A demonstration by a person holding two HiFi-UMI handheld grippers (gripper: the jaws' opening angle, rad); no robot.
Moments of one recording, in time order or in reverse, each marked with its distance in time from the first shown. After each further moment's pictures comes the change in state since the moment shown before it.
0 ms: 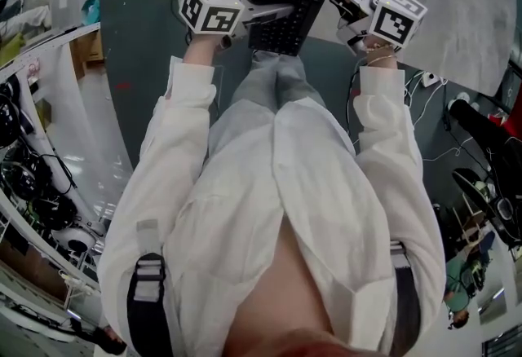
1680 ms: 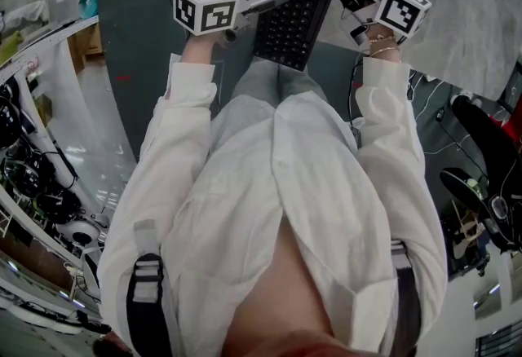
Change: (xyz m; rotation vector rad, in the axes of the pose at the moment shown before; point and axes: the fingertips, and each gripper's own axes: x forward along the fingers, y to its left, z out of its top) left arm -0.009 0.060 0.026 -0.066 -0.129 0.188; right arm 0.016 -0.059 0.009 0.110 -0.027 -0.026
